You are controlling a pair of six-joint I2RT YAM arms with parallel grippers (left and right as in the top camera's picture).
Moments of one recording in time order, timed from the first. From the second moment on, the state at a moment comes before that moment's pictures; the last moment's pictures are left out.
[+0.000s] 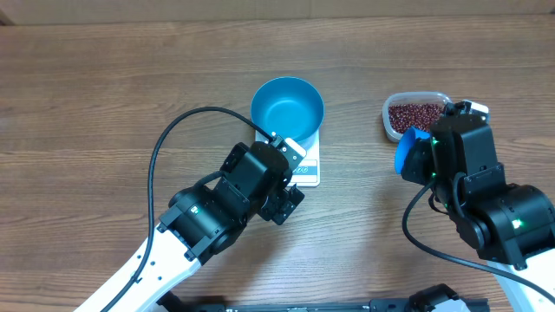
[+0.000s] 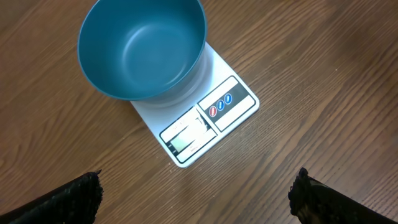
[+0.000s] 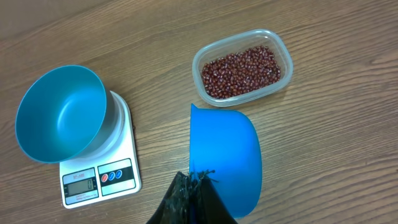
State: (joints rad) left arm -0.77 1.19 1.09 -0.79 -0.18 0.02; right arm 0.34 1.05 1.30 -1.13 0.29 0.56
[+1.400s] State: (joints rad) left arm -0.76 1.11 0.74 -0.51 -0.15 0.02; right arm 0.34 1.05 1.30 -1.13 0.29 0.56
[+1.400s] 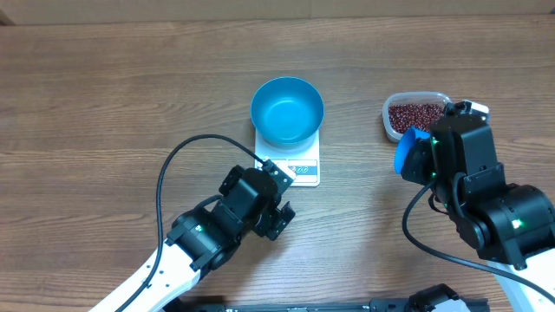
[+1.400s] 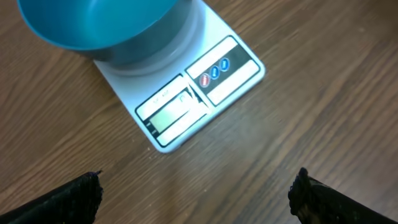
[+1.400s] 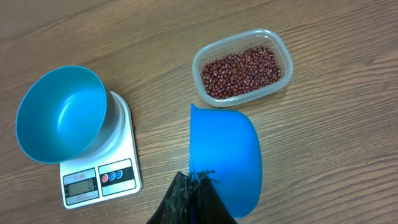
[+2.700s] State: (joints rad) left arm -0.70 1.11 0.61 -0.36 -0.16 0.03; right arm 0.34 1.13 1.30 -1.13 0.29 0.56
